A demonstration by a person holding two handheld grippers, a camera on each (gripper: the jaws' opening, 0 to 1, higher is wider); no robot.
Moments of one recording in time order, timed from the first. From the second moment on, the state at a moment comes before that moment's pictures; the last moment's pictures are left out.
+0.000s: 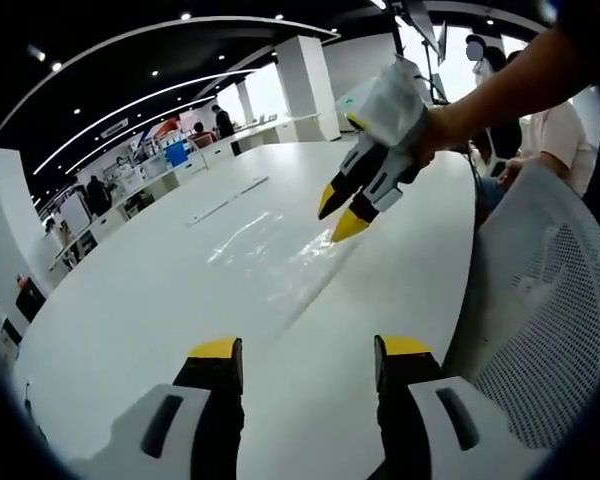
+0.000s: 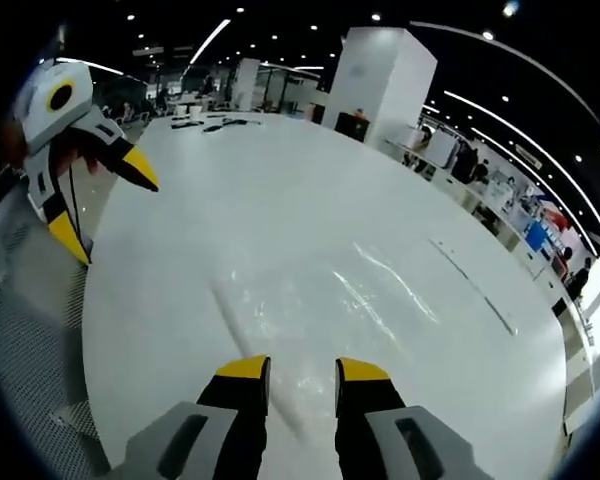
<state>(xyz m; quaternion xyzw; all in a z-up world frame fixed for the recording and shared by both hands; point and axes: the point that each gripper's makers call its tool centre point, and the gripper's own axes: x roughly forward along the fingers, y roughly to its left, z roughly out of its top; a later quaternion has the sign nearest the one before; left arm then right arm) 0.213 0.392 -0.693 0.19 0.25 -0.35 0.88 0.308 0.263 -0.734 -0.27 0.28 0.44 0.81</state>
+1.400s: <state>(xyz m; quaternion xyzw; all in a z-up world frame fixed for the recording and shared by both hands) 0.212 0.401 -0.699 0.10 0.26 -0.32 0.91 0.270 0.236 -0.676 -0.16 0.22 0.41 0.87</state>
